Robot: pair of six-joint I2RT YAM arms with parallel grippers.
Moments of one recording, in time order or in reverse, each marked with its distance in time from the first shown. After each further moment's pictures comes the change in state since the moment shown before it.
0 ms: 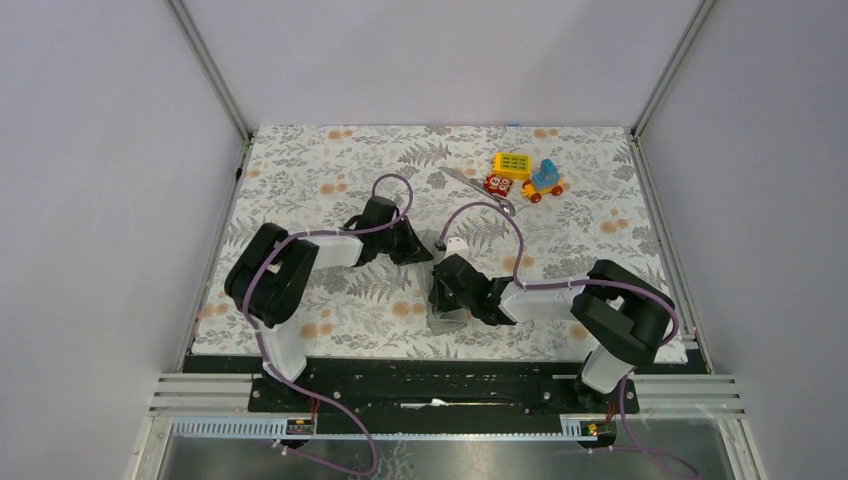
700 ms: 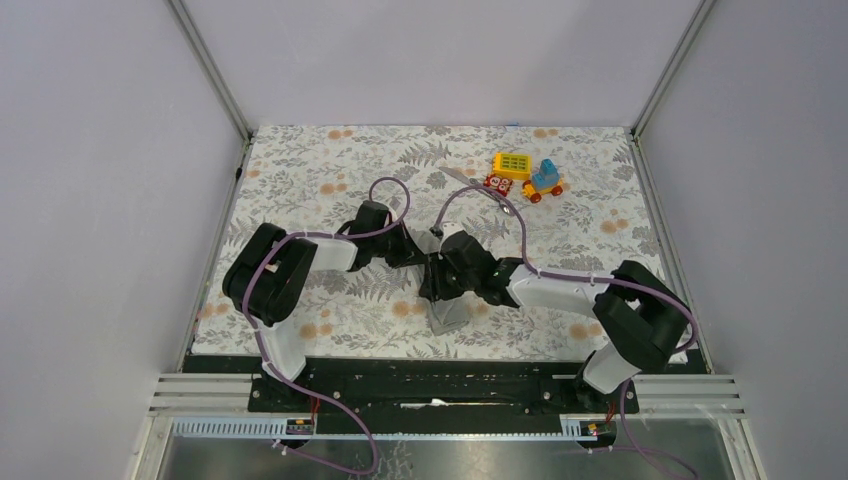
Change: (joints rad) left arm 0.042 0.049 -0.063 0.087 0.042 0.072; right arm -0.086 -0.080 0.107 -0.179 -0.246 -0.061
